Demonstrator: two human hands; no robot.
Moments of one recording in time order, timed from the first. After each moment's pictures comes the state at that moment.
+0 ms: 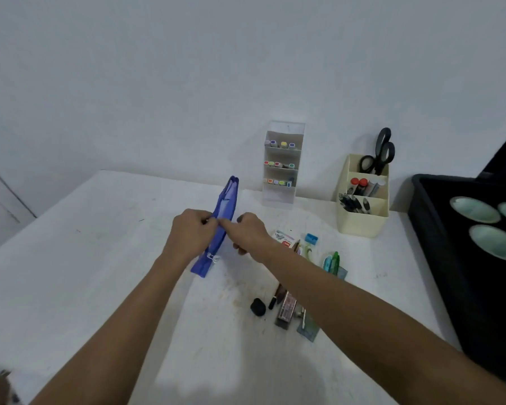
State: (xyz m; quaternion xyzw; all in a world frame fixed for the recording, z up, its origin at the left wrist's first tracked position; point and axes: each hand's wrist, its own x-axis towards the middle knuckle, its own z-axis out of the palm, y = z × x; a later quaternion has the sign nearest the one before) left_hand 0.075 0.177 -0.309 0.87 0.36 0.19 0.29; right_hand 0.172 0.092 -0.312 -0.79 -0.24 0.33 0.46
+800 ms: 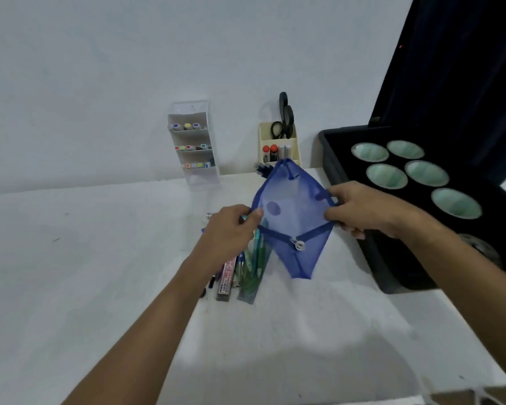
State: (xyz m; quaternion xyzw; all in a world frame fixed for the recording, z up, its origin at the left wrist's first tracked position) left_hand 0.149 0.017 -0.294 0.90 0.15 0.08 0.39; right_hand 0.254 -0.194 -0.237 -0.88 -0.20 0.25 0.35
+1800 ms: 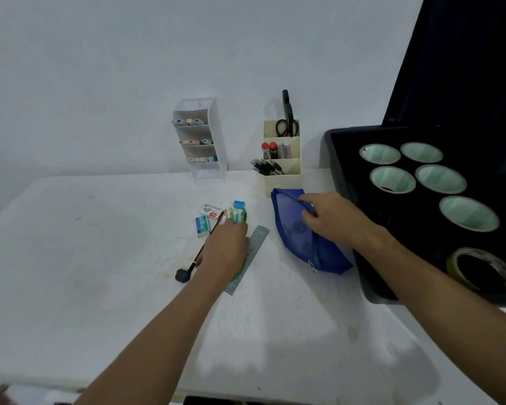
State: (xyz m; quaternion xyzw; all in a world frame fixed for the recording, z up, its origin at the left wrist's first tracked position) left_hand 0.164 -0.022 -0.351 0.96 0.26 0.01 0.05; right_hand 0.283 -0.200 -0.293 -0.89 -0.40 0.06 0.22
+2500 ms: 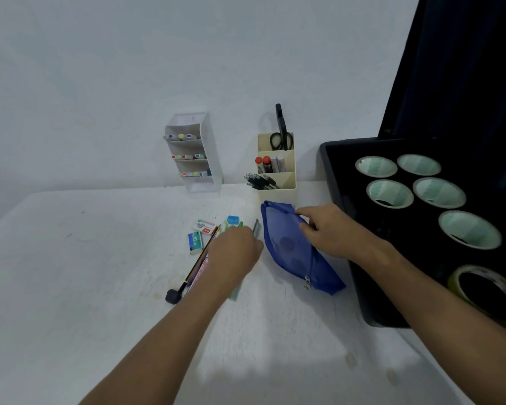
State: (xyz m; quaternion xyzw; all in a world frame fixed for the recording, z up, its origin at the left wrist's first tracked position) left_hand 0.196 -0.044 -0.322 0.96 0.28 0.01 0.07; right_hand 0.303 -0.197 -0.301 -0.87 -0.39 0.11 0.26
